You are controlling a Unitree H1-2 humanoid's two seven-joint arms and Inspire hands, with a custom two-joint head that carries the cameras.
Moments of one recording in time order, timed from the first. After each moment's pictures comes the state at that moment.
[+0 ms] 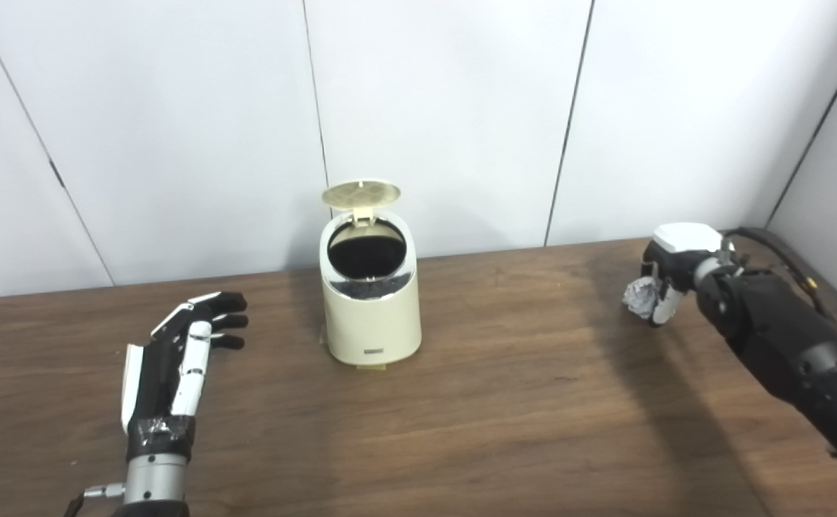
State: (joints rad) left arm -0.12 0.08 0.07 -0.18 0.08 -0.03 0.03; right arm -0.72 -0.66 0.43 0.53 -0.87 0.31 0.33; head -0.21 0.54
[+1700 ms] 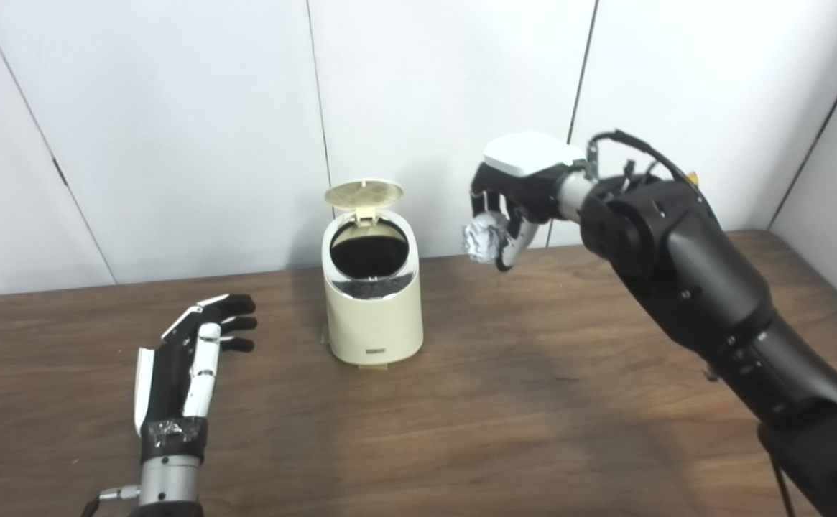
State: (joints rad) left arm -0.13 0.03 0.05 -0.15 0.09 -0.04 0.05; right arm -0.91 -0.48 0.41 -0.13 -0.97 0.38 0.88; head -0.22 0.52
